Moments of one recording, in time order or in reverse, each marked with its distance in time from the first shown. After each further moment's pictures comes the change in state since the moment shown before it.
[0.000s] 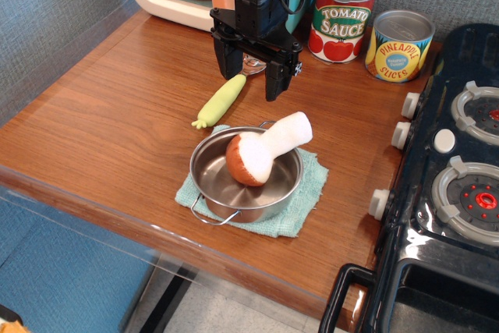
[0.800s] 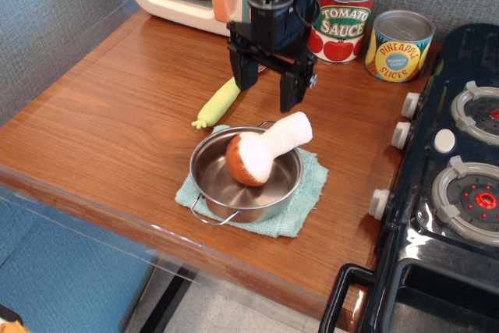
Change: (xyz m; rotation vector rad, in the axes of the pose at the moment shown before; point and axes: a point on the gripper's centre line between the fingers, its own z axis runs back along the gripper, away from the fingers) arm 0.005 -0.017 -0.008 -0.037 0.021 -0.041
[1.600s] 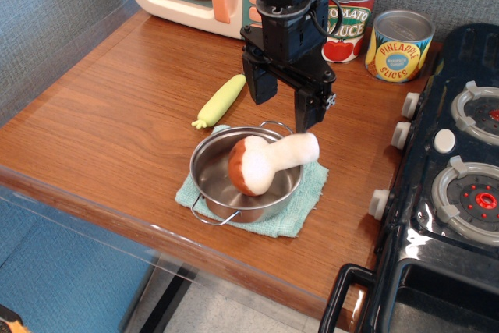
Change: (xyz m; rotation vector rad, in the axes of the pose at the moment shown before) arm -0.032 -0.049 0.029 -0.039 -0.067 -0.152
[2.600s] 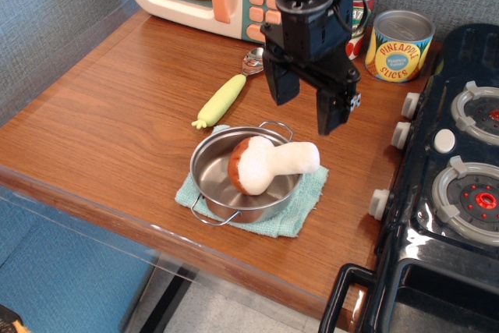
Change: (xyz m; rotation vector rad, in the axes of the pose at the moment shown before) arm 0.004 -0.023 0.010 -0.036 -0.027 -0.041
